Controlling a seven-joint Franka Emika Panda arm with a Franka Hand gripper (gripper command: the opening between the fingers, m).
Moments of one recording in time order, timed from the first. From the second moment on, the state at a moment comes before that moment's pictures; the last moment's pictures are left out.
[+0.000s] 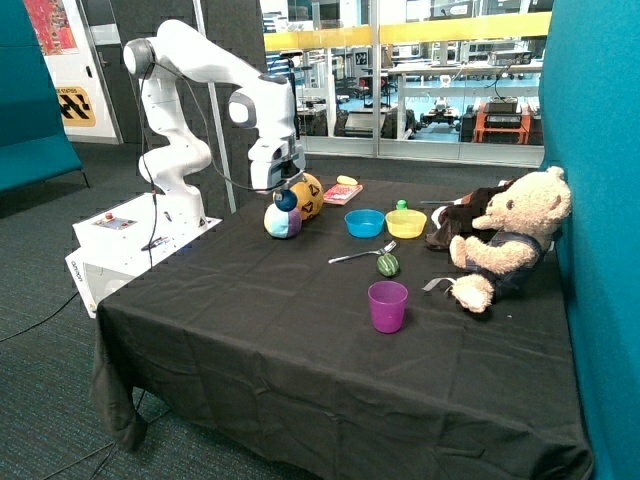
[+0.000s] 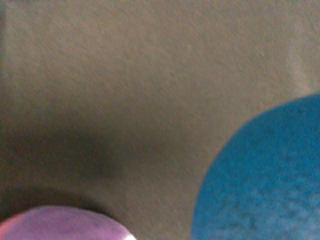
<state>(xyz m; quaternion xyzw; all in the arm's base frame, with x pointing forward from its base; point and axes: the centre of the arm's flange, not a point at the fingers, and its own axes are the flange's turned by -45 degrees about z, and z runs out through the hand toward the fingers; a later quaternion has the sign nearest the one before) 0.501 -0.138 0.430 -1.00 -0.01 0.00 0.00</state>
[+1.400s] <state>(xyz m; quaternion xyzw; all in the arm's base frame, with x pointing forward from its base) 0.435 -0.191 0.352 -1.00 0.03 0.00 0.00</state>
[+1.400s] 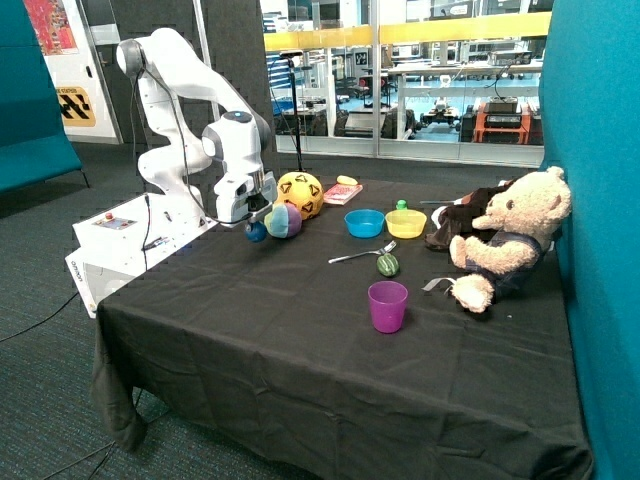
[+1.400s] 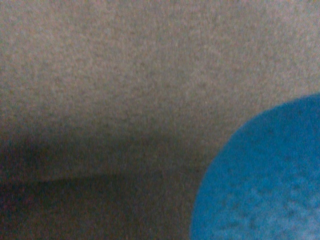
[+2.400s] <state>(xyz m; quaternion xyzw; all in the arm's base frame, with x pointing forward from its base) 0.429 -0.175 0.318 -1.00 0.02 0.00 0.00</state>
